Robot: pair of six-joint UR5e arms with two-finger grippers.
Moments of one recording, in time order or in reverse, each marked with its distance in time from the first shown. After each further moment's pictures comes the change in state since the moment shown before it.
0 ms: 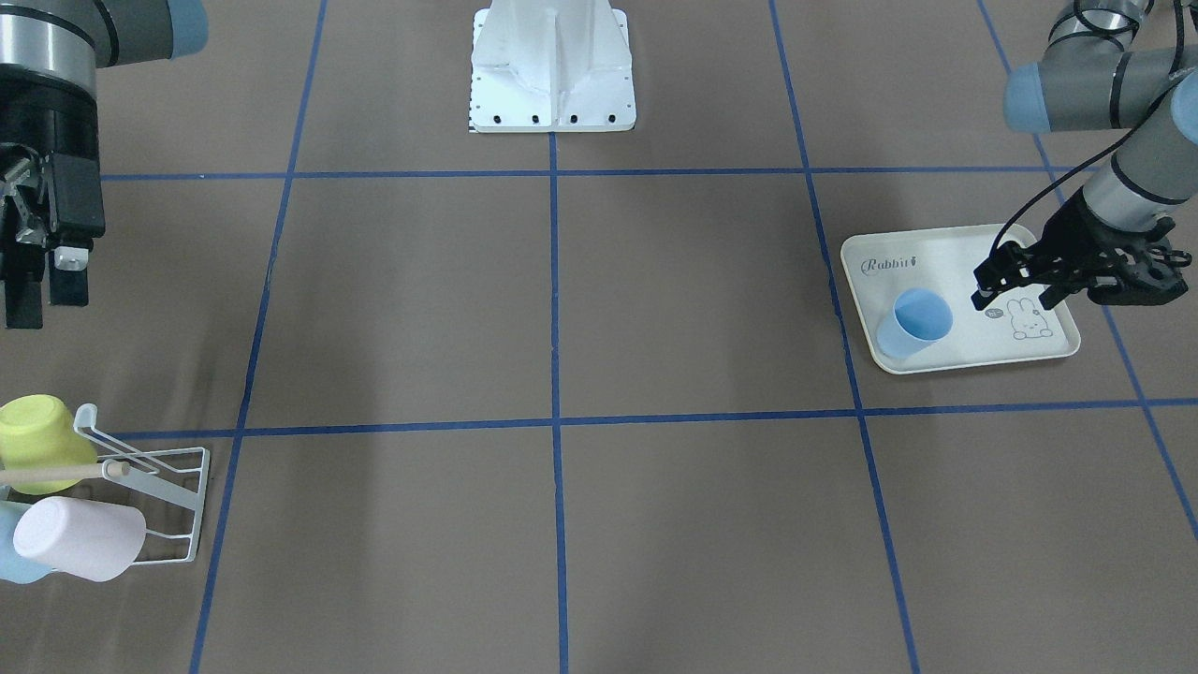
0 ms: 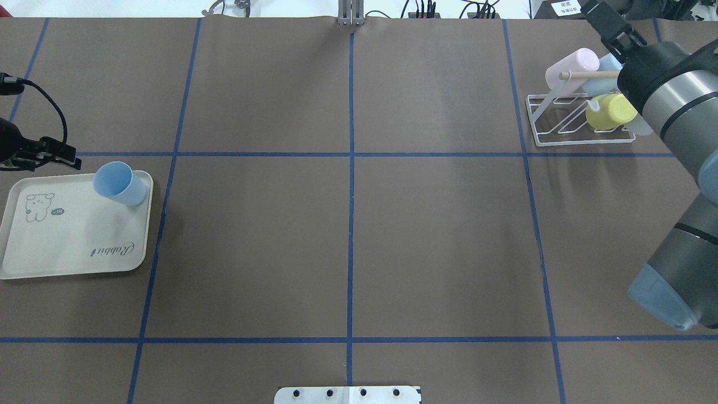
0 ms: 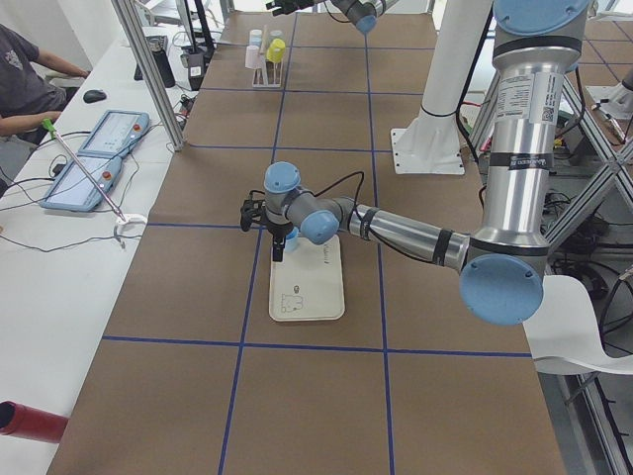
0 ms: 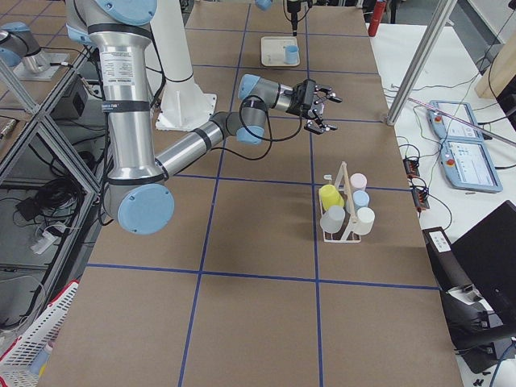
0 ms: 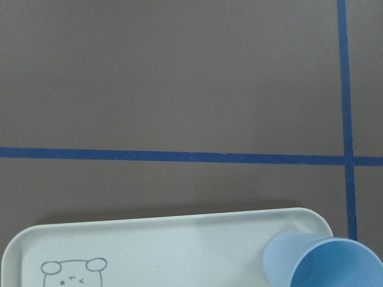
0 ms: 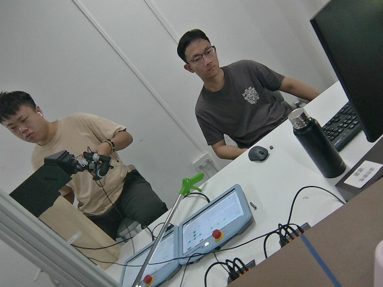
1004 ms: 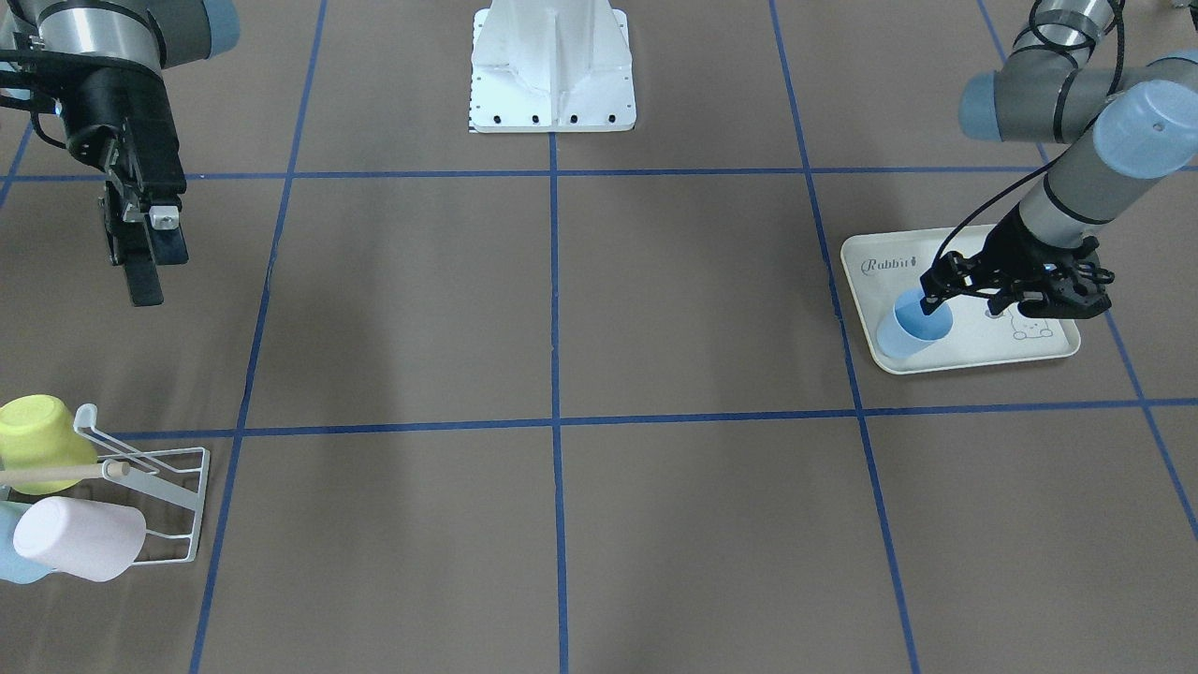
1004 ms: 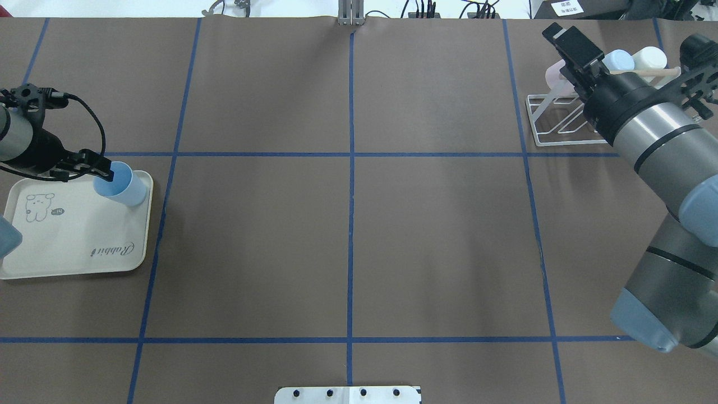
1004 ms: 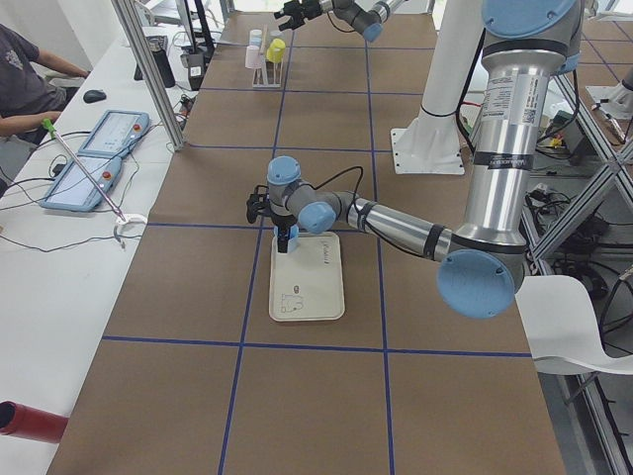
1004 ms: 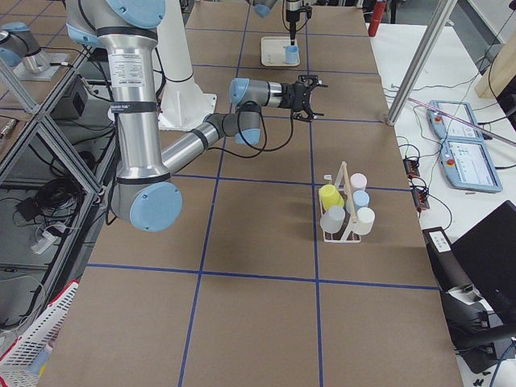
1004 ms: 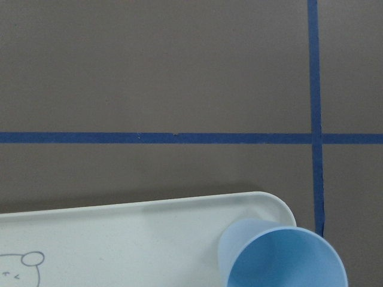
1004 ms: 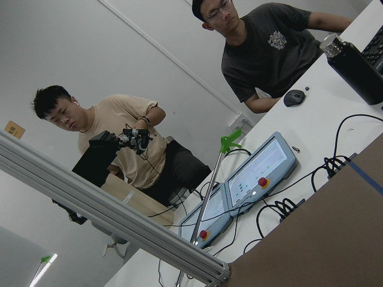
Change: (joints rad) left arm 0.088 -0.050 0.020 0.026 0.035 -0.047; right arm -0.085 0.008 -0.021 0.132 0.002 0.089
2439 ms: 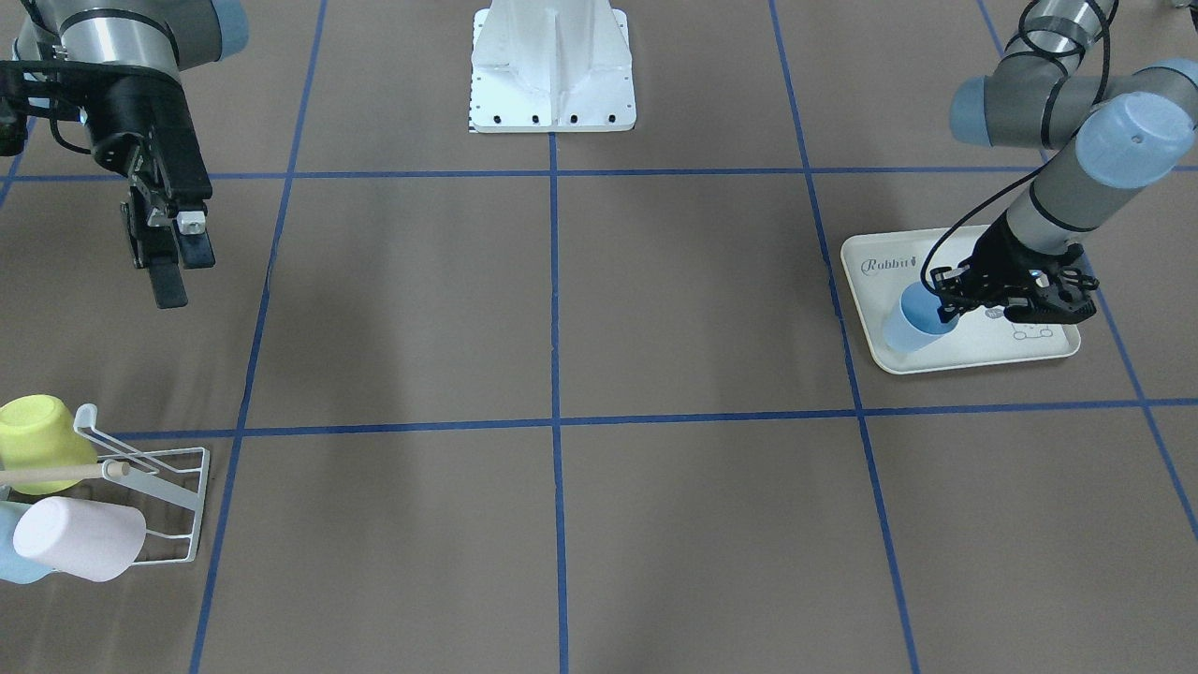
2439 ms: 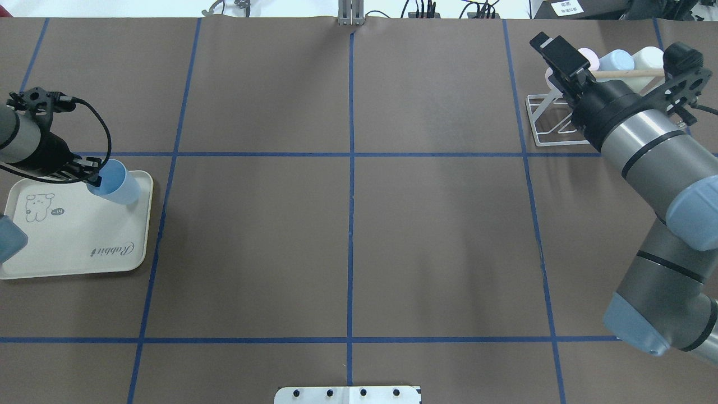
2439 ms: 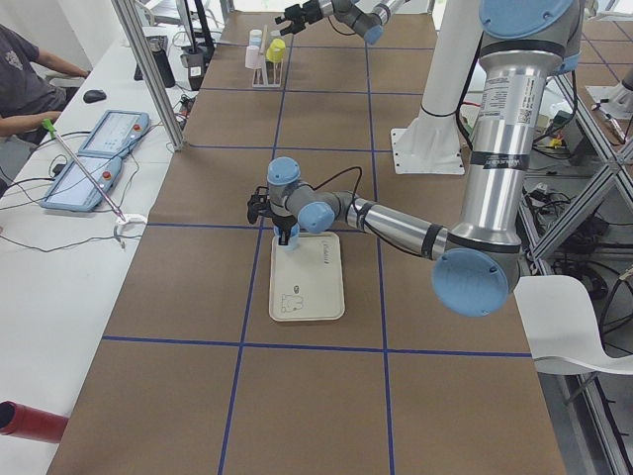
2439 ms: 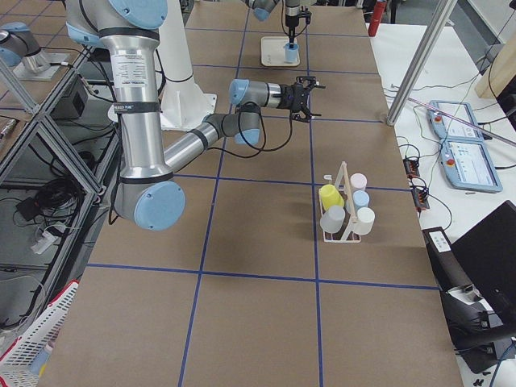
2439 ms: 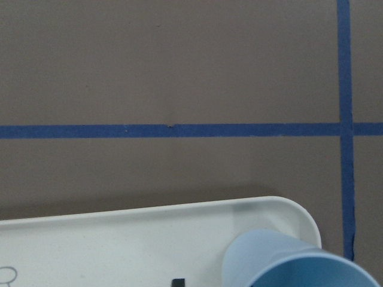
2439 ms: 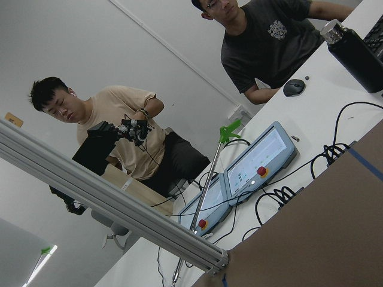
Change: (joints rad) left arm -0.007 0.000 -0.018 0.036 0.002 0.011; right arm -0.025 0.013 -0.012 0.002 0.000 0.000
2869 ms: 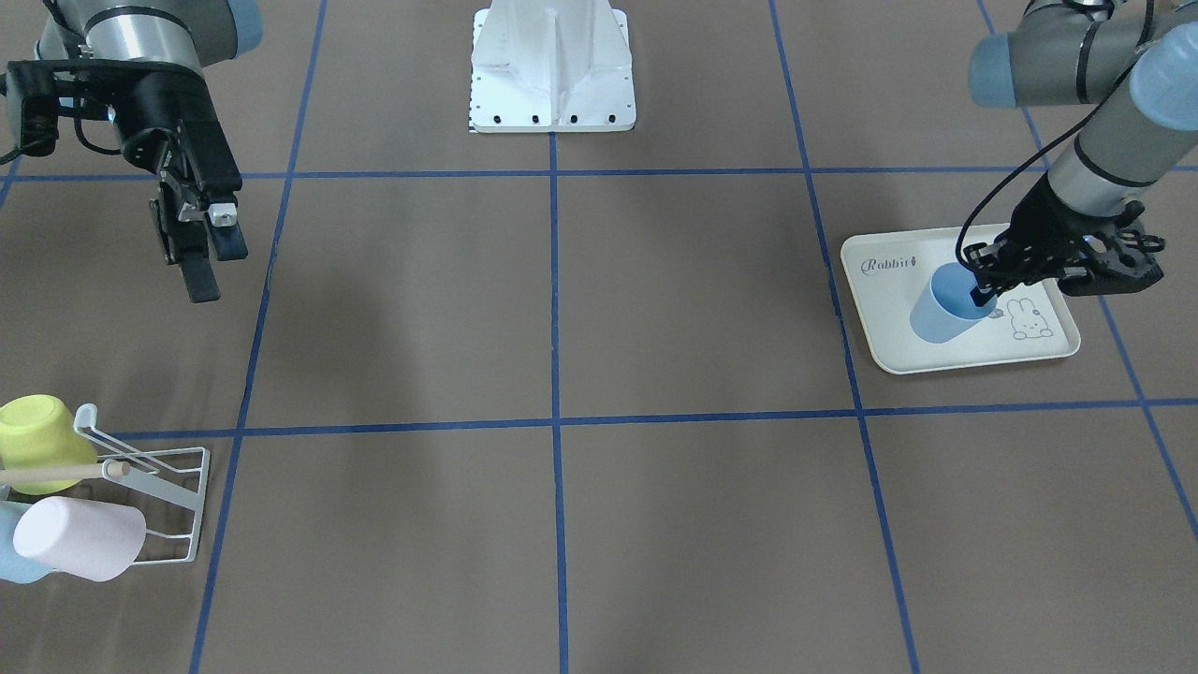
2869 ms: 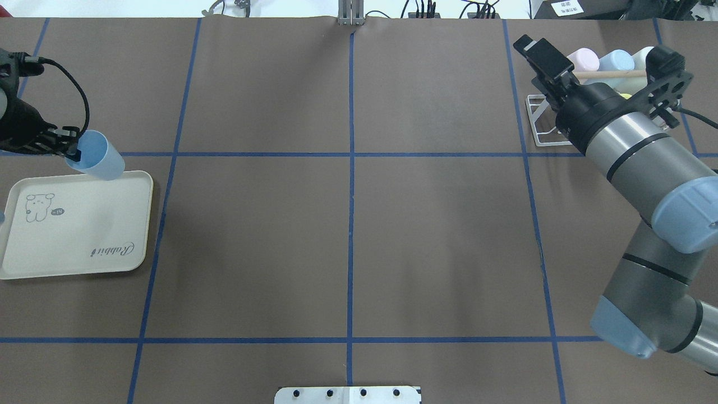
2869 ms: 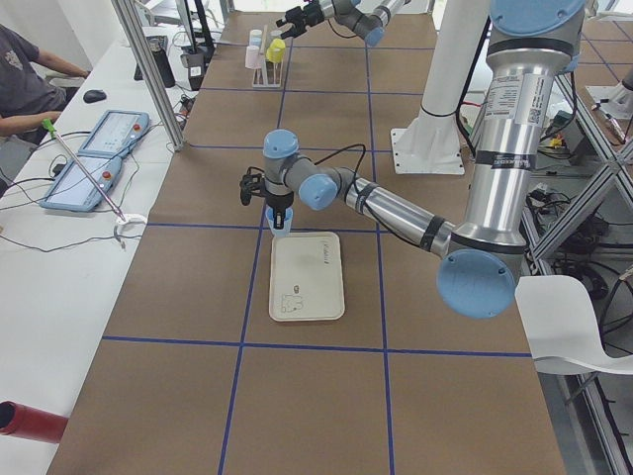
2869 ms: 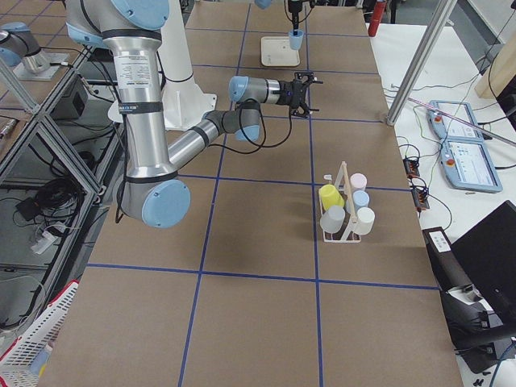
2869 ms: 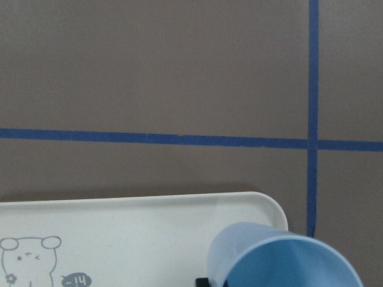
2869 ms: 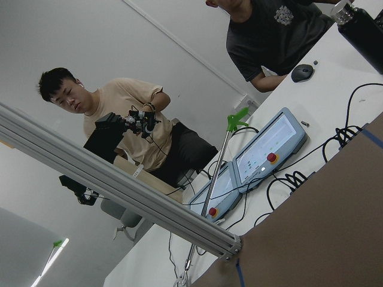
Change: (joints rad) left arm -0.077 -0.037 -0.148 0.187 0.003 -0.034; right arm -0.029 0.053 -0.012 0.001 0.000 0.044
